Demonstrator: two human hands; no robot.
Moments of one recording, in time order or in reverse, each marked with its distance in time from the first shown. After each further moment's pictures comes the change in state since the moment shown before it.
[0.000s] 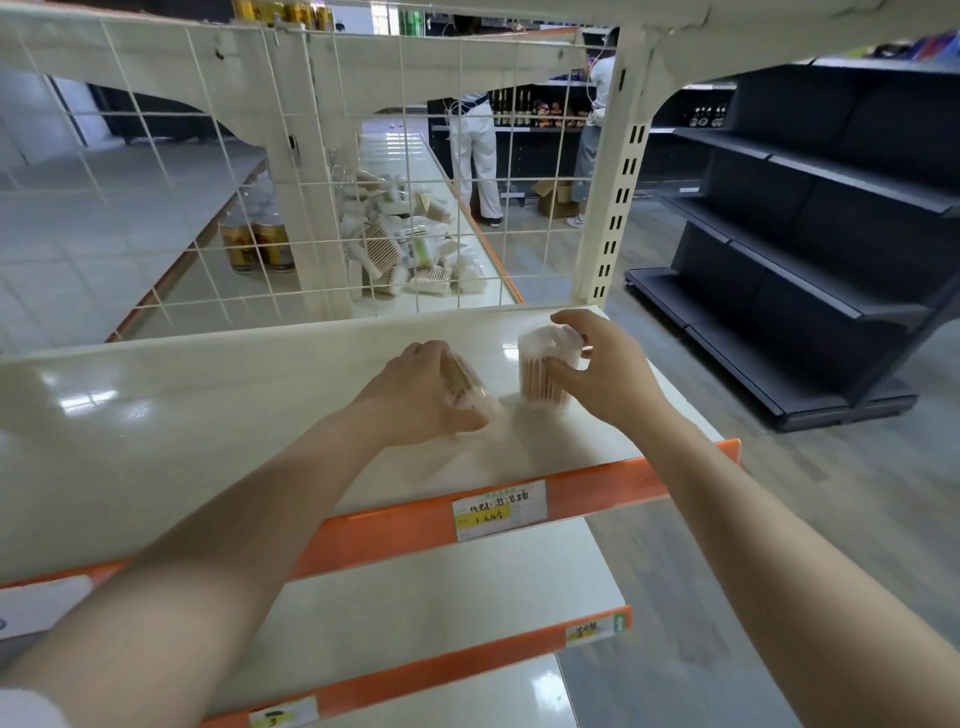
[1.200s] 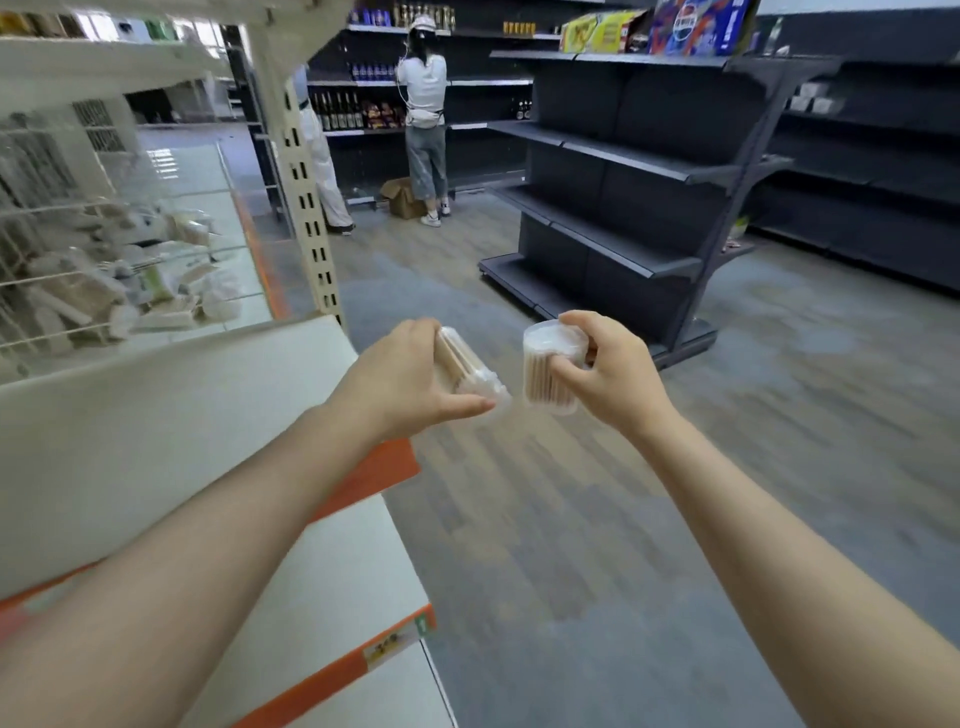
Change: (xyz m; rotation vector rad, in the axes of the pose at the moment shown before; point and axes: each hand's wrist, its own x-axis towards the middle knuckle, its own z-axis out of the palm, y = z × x) left_hand 0.035 0.262 0.122 0.089 0.057 0.400; right_hand -0.078 0.174 -0.222 -0.168 0.282 0.153
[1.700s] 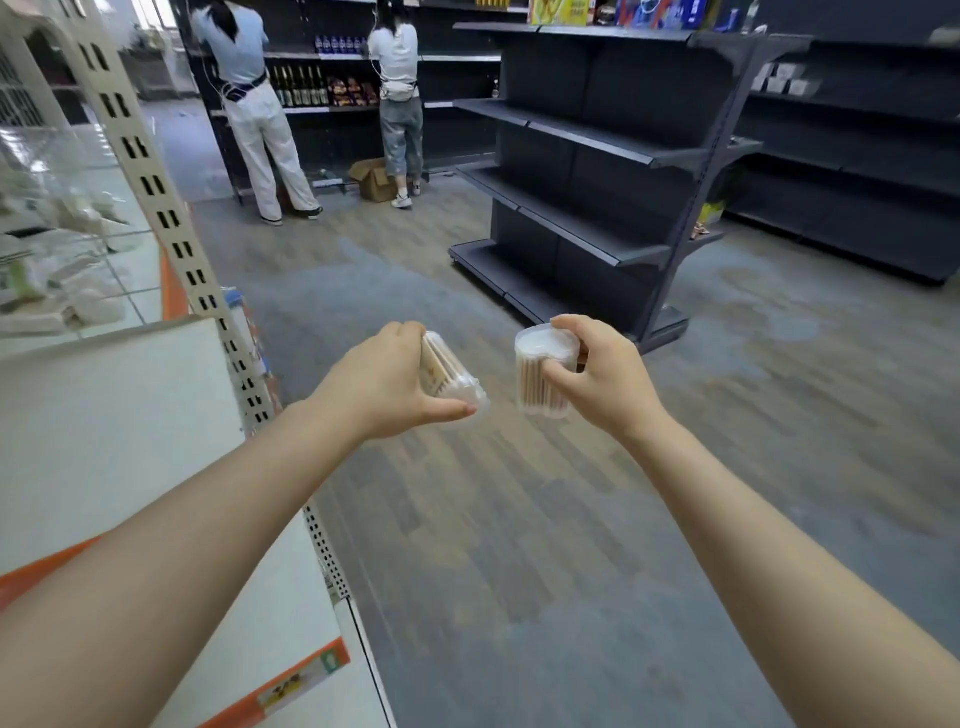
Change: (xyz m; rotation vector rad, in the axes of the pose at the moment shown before) left_hand 0.075 0.061 0.068 0.087 -0.074 -0.001; right_hand 0.037 0.105 -0.040 -0.026 -0.029 0.044
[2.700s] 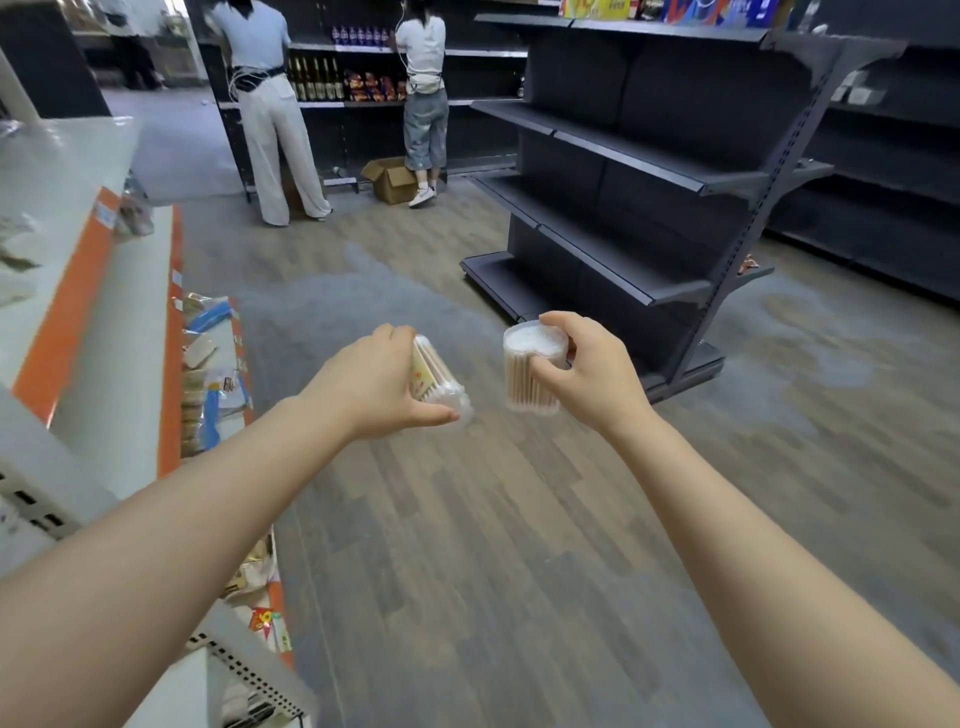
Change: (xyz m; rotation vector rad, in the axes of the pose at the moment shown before) left_hand 0.258 -0.042 0.029 0.135 -0.025 -0.047; right_hand 0.255 0.083 0.057 0.027 -0.071 -0.023
